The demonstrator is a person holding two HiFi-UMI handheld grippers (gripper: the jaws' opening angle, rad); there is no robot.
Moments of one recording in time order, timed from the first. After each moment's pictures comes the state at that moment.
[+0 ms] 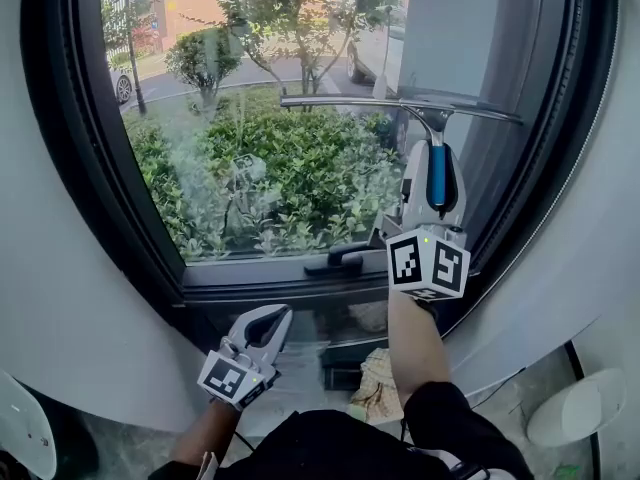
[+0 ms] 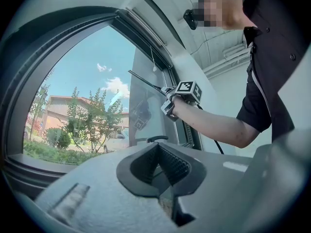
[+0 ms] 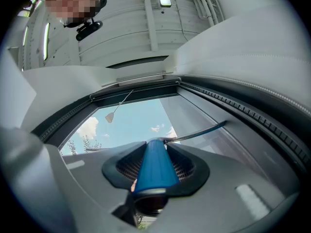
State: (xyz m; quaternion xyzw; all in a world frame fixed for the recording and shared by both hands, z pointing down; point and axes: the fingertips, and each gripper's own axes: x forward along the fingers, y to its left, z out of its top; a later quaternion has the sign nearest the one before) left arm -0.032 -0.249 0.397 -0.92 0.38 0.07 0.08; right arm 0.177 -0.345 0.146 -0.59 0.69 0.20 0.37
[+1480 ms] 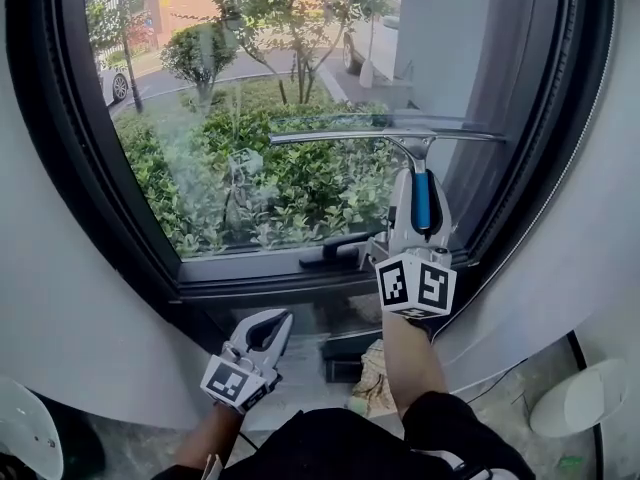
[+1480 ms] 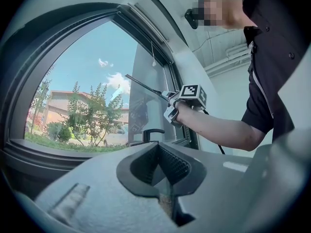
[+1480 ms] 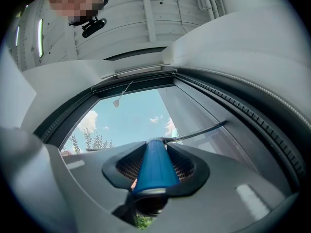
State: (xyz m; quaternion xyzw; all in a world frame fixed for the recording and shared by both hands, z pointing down) left arm -0.026 -0.238 0.418 -0.92 0.39 0.05 0.06; right arm 0.176 -0.342 0.210 -0.60 0.71 0.16 0.33
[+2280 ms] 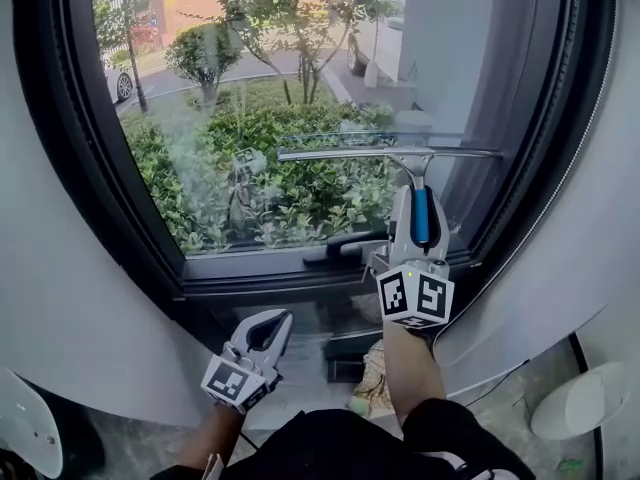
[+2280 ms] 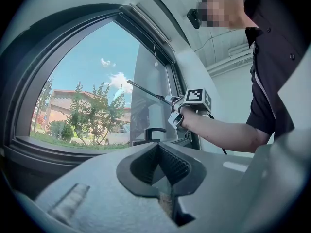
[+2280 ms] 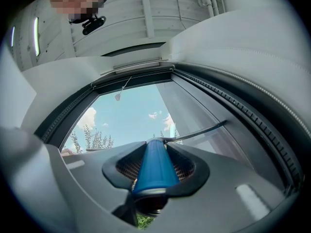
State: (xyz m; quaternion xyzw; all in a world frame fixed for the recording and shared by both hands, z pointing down) left arm -0.031 -0.237 0.420 -0.91 0.40 0.05 0.05; right arm 0.178 -0.342 0.239 -0.61 0.71 0.14 0.31
